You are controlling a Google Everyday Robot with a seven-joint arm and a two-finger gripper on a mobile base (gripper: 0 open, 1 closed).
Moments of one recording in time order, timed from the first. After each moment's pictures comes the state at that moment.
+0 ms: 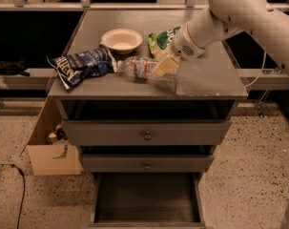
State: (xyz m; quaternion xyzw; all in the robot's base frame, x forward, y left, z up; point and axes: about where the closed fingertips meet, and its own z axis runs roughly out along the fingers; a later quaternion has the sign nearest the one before) arm 0.665 -0.059 0.860 -0.56 0.75 0.14 0.31
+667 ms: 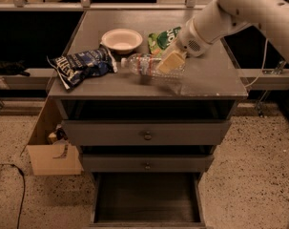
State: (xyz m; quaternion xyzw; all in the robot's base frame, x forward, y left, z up) arm 0.662 -0.068 0.876 -0.57 0.75 0.14 0.31
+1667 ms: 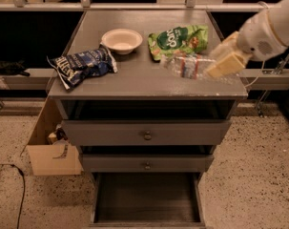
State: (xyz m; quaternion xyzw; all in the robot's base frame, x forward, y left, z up) arm 0.576 -0.178 0.927 -0.55 0.76 0.12 0.33
